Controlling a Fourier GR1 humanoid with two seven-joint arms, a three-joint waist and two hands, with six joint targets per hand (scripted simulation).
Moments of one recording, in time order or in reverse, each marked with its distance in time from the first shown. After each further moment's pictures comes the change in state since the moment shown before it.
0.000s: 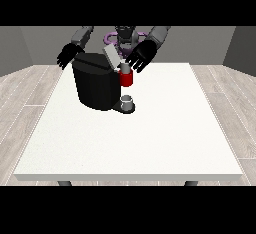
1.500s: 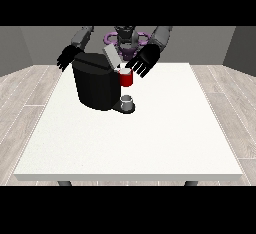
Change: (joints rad) left arm -0.001 0.023 0.000 0.010 -0.039 -0.033 -0.028; right arm 0.015 -0.002 -0.010 -0.005 -0.003 -0.008 -0.028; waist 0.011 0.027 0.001
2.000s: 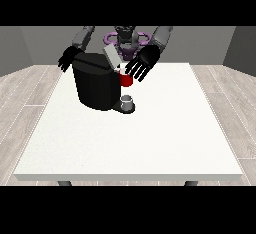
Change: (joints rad) left arm 0.004 0.008 -0.030 -0.003 -0.040 -0.008 -0.033; right arm 0.010 0.011 0.007 0.008 0.004 -0.005 -0.019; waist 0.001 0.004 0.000
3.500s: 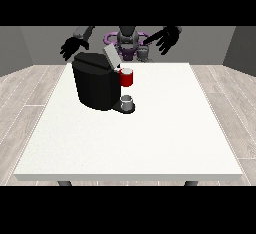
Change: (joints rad) left arm 0.250 -0.231 0.175 -0.052 0.231 -0.046 -0.017; right arm 0.182 -0.031 -0.070 0.072 -0.051 0.028 -0.036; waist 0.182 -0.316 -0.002
